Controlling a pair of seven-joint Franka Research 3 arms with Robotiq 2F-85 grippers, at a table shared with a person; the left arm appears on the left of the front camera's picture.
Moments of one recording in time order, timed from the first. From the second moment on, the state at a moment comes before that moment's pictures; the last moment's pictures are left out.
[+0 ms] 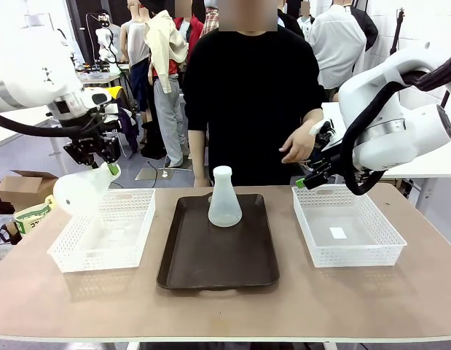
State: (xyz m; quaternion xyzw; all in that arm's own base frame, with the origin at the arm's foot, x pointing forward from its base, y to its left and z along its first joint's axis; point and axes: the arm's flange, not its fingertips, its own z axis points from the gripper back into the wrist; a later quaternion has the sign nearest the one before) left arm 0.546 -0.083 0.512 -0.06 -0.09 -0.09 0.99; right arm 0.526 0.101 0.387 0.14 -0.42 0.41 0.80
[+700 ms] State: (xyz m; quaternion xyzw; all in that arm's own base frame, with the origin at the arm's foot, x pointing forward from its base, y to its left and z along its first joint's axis) left arm 0.523 -0.089 0.513 -0.06 -0.10 -0.13 0.99; right arm 0.526 0.101 0.387 0.14 -0.42 0.41 0.80
